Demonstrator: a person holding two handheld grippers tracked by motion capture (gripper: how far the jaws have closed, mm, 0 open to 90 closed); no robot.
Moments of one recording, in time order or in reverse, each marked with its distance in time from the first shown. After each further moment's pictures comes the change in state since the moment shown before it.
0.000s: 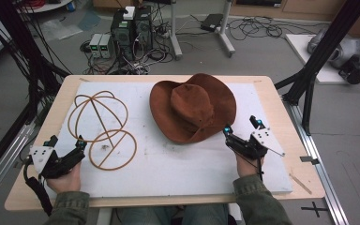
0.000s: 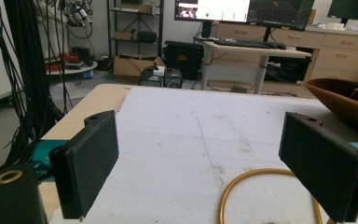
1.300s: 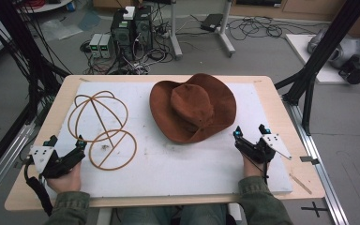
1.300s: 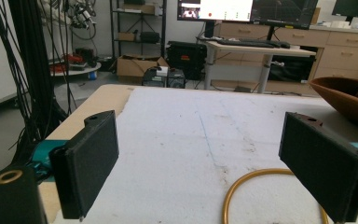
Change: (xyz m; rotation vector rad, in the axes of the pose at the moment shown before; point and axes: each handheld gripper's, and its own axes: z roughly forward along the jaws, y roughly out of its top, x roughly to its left) left arm 0.000 -0.001 0.002 0.001 0.014 0.013; right arm -0.034 -0.036 -0.008 0.086 -0.132 0.128
